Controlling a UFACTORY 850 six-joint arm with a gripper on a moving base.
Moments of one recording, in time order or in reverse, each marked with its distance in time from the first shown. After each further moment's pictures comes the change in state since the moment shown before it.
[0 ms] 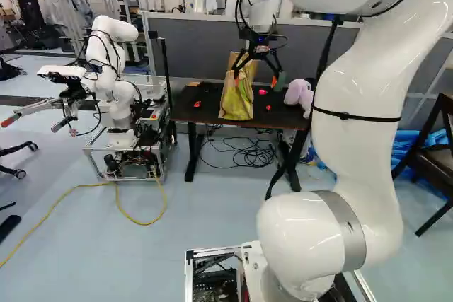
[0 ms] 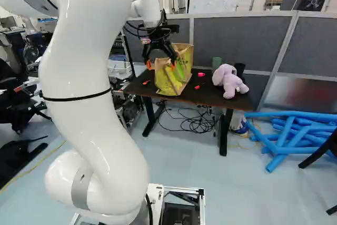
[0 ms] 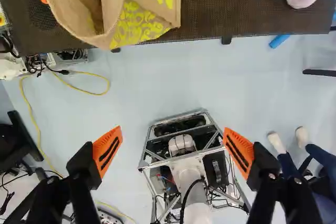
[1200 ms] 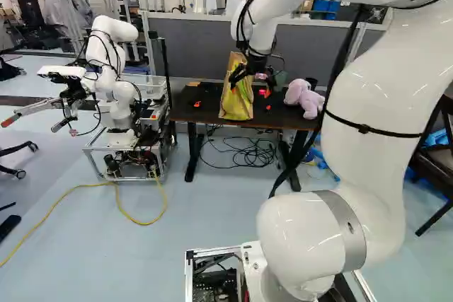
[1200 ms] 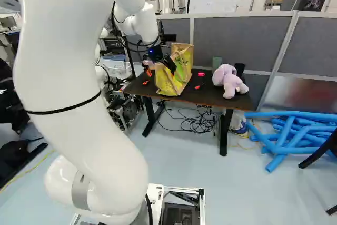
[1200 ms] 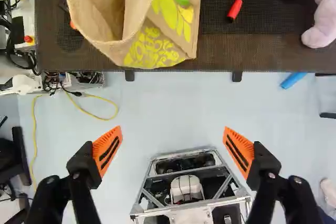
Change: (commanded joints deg) arm 0.4 8.0 19.2 0.9 28.5 -3.9
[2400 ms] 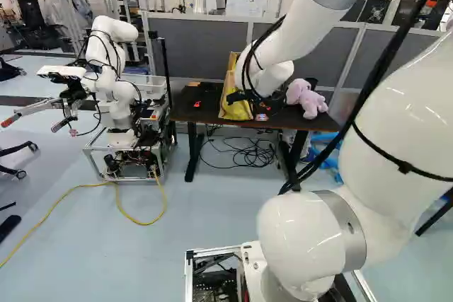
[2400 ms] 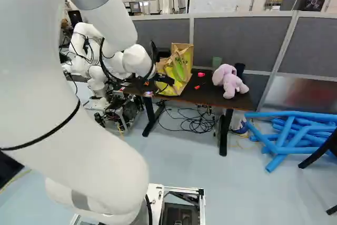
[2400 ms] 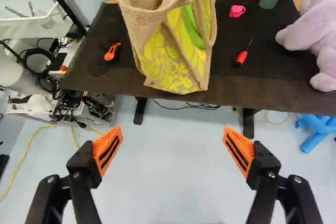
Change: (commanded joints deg) arm 0.6 13.0 31.1 1.5 46.2 -6.3
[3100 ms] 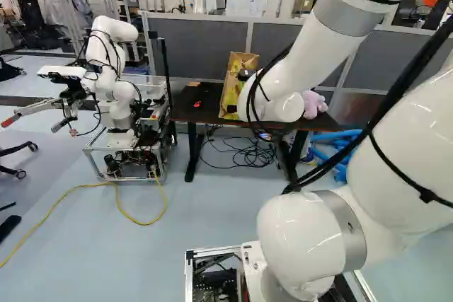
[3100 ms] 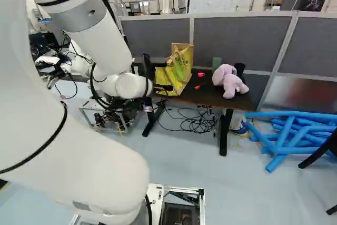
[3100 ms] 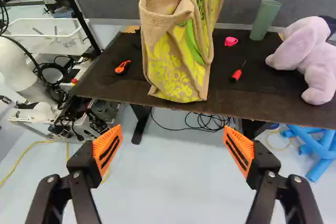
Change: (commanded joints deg) arm 0.3 5.9 14.2 0.7 21.1 -2.9
